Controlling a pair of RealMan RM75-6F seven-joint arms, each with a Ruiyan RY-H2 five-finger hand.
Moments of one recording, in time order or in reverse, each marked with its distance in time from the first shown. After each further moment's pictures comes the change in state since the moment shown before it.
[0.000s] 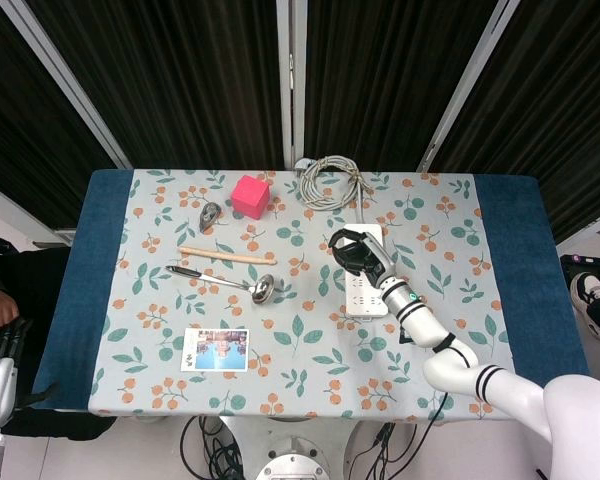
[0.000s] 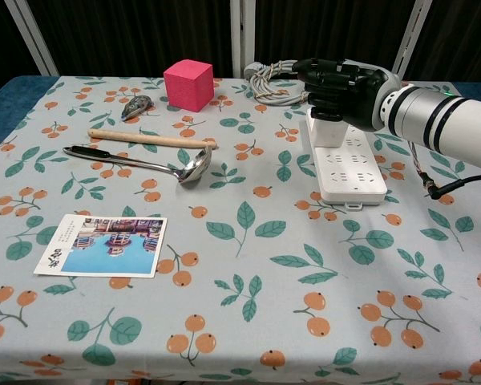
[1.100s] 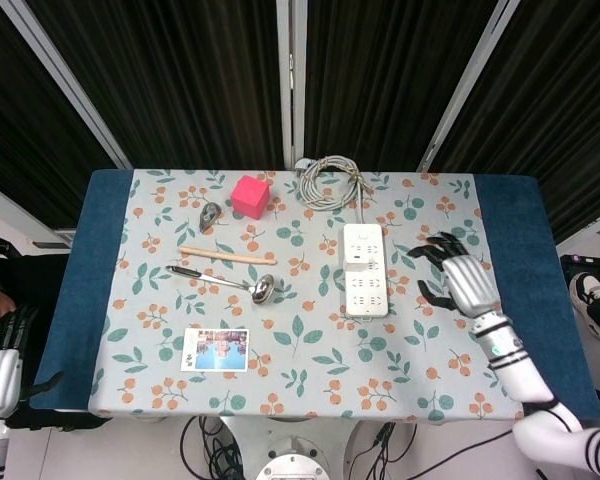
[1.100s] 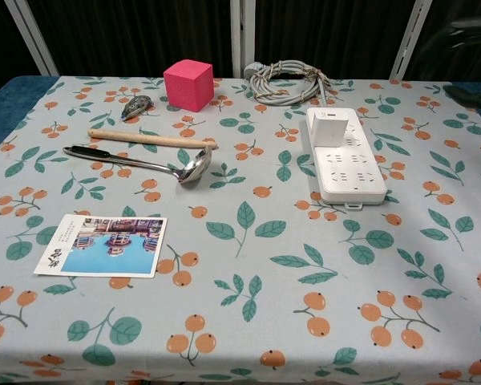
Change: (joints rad) left arm -0.021 -0.011 -0.019 0.004 0.051 0.051 0.039; right arm -0.349 0.423 -0.173 -0.454 -0.076 0.504 -1.345
